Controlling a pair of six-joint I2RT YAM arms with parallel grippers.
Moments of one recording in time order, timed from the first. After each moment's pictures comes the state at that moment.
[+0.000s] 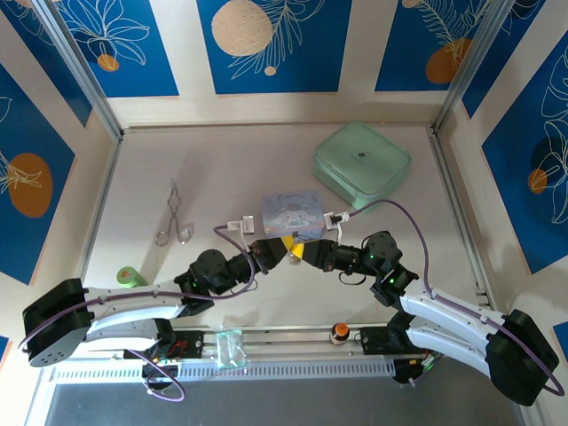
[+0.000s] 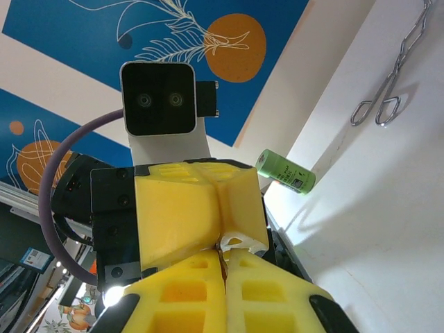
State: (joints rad) left arm -1.10 1.11 0.38 0.82 -0.06 -1.04; right arm 0.72 0.87 0.28 0.64 -0.62 1.10
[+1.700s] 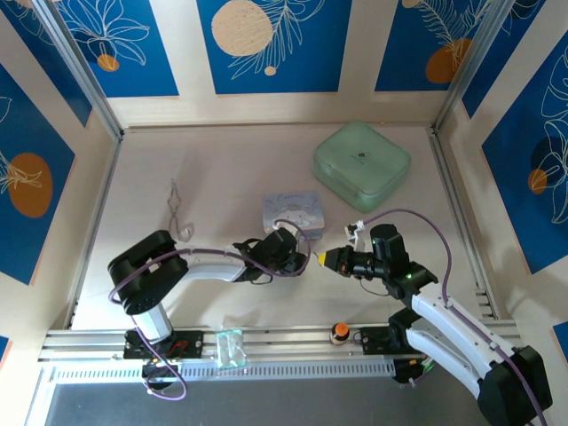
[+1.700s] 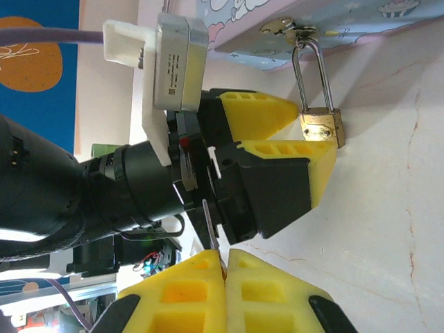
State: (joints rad) left arm -1.01 1.73 0.83 0.03 -0.11 -0.57; right arm 0.46 0.74 0.34 -0.21 -0.62 0.87
